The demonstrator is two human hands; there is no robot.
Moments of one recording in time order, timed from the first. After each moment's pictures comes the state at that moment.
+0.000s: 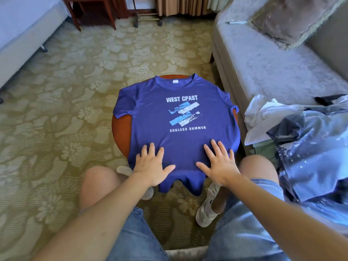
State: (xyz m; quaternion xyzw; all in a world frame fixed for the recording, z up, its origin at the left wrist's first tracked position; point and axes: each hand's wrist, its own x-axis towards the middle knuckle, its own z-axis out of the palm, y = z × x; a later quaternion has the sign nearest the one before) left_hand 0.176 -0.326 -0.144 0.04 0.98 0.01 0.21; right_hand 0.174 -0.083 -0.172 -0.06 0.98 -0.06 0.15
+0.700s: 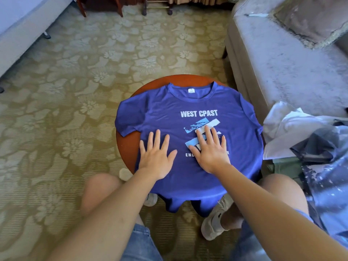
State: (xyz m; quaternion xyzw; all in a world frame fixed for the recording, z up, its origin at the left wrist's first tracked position) left_hand 0.096 -0.344 -0.172 0.00 0.98 0.07 0.16; right_hand 0.070 -0.152 -0.182 -0.07 0.99 -0.08 0.12
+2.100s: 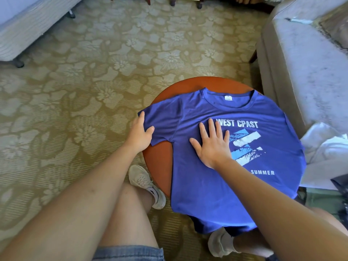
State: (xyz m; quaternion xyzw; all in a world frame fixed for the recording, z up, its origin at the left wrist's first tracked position) left_hand 0.026 -0.485 -0.183 -0.20 0.88 0.43 0.05; right_hand 0.012 -0.240 -0.184 -0.13 0.98 -0.04 0.12
